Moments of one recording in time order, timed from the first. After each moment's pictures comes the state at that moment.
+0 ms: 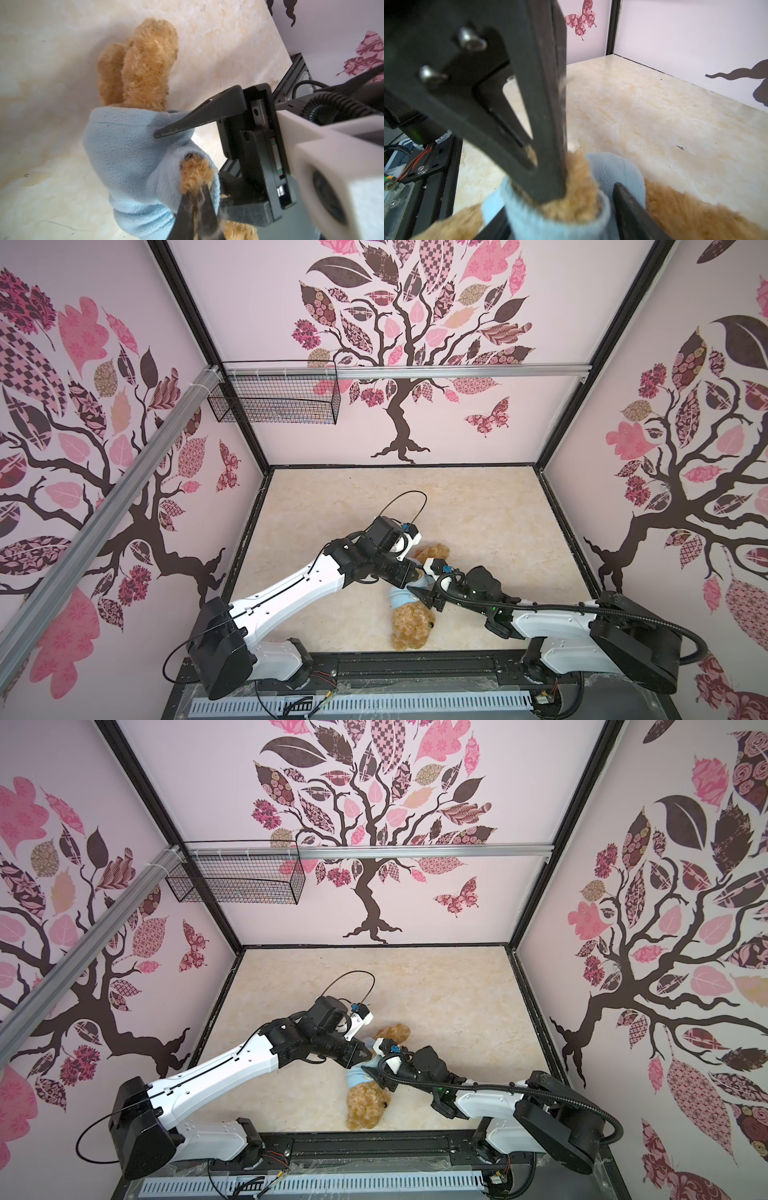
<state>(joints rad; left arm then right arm) -0.86 1.34 1.08 -0.64 0.36 -0.39 0.90 1.27 0.26 0.85 -0.19 0.00</state>
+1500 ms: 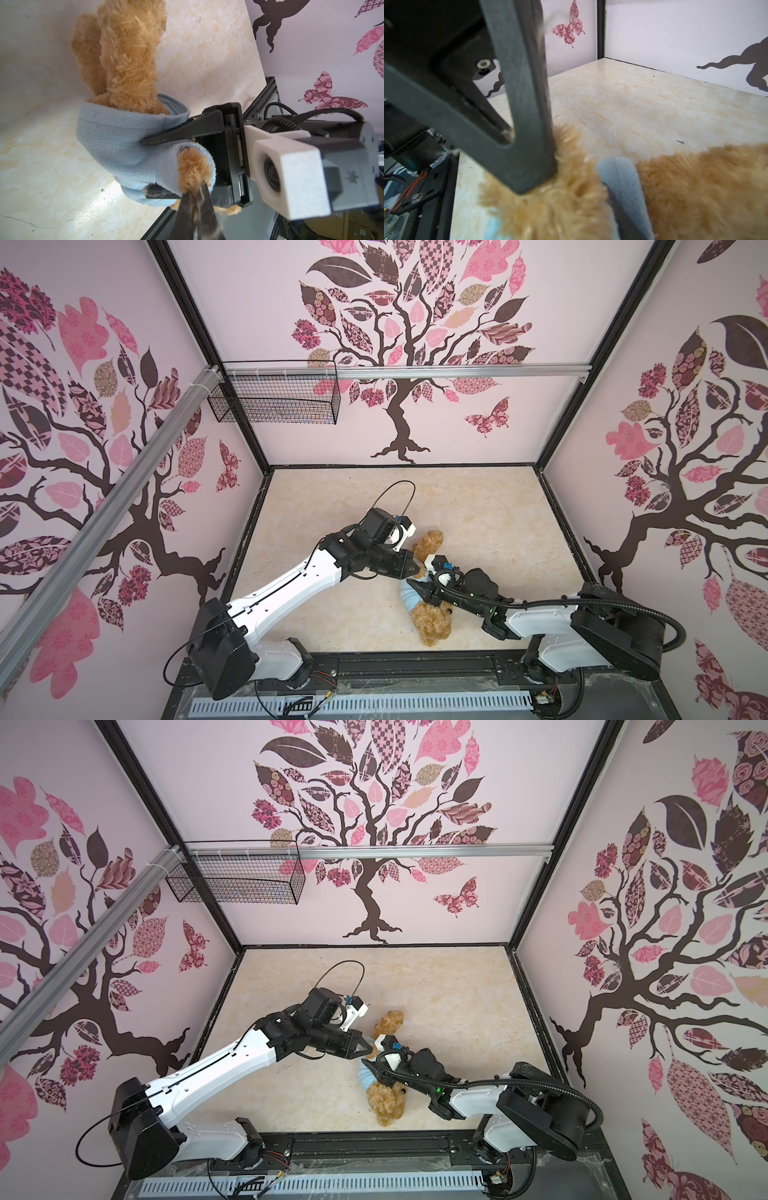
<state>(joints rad) -0.77 1.34 1.12 -0.66 0.47 -0.50 0.91 1.37 0.25 0.97 -0.11 0.10</state>
